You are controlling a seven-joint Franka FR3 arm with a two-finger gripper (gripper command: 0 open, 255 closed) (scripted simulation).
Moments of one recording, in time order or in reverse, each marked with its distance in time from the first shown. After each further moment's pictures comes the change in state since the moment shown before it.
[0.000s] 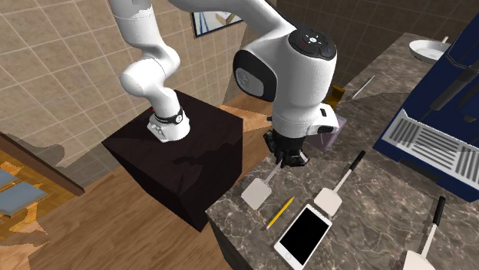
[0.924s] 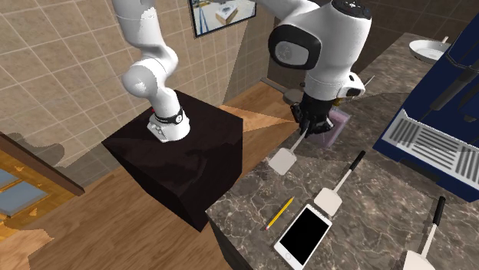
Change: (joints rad) arm 0.121 0.040 0.105 0.092 -0.006 -0.036 0.232
